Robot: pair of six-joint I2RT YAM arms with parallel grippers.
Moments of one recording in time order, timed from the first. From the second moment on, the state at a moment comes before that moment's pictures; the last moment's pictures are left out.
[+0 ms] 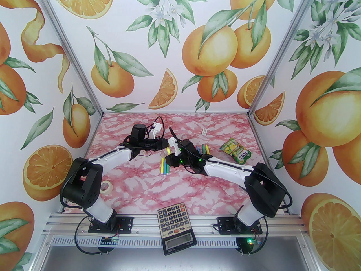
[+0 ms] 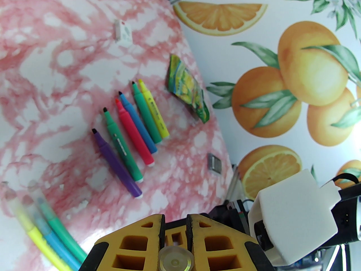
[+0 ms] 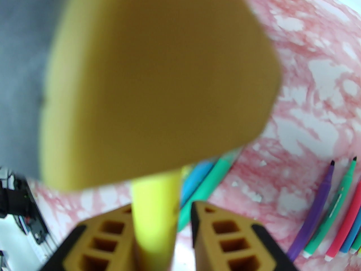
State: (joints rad) left arm -0.38 1.65 0.98 0.12 0.85 -0.65; right arm 0.77 1.63 0.96 0.01 -0.19 0.35
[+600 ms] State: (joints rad) left arm -0.38 1.65 0.98 0.12 0.84 -0.67; right arm 0.77 1.58 0.89 0.07 -0.18 0.33
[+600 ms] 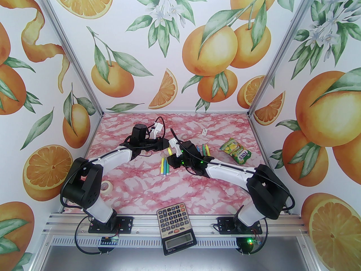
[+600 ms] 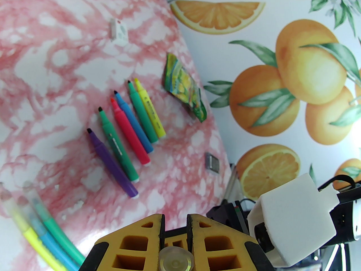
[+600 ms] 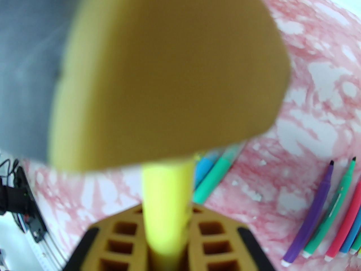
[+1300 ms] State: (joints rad) left arm -0.35 1.65 0.98 0.10 0.88 -0.76; right arm 0.77 1.55 0.82 0.19 -0.15 0.29
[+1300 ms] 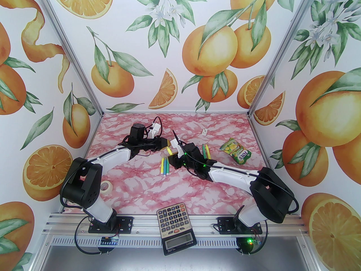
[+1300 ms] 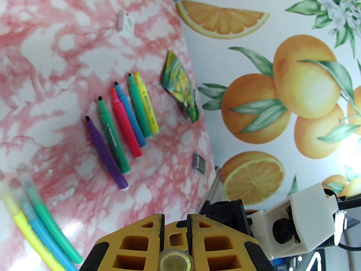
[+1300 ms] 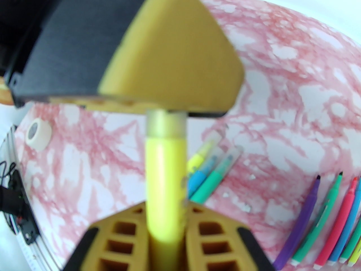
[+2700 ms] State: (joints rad) left arm -0.39 1.78 1.31 -0.67 0.15 -0.23; right arm 0.77 1.71 0.92 -0.09 0.15 0.37
